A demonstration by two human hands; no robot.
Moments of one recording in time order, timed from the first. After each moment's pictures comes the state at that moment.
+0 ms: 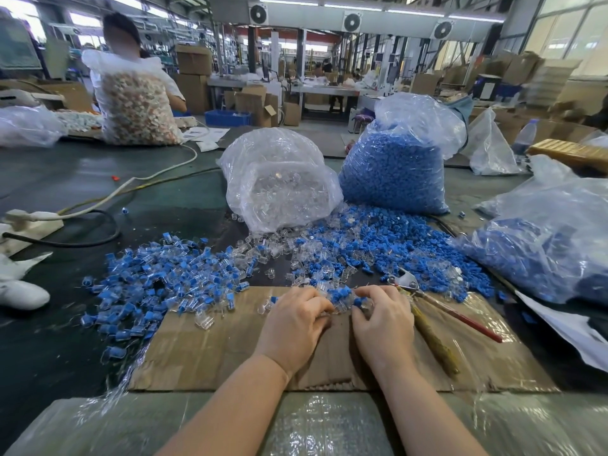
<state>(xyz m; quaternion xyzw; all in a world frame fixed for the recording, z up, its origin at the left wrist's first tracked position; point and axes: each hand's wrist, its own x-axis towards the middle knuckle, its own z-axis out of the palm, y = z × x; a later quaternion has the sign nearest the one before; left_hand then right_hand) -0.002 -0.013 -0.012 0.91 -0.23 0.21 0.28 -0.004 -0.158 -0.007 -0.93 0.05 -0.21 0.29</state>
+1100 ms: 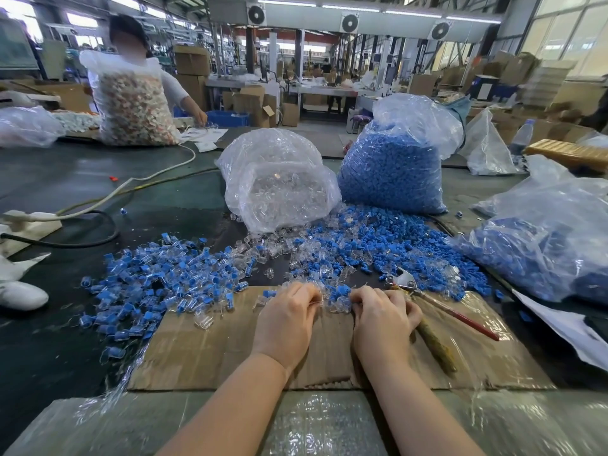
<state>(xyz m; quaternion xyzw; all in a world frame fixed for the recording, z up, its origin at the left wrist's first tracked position) -0.001 -0.012 -0.015 0.92 -0.14 0.22 0.30 0.002 -0.152 -0.020 -0.95 0.08 -0.24 0.18</state>
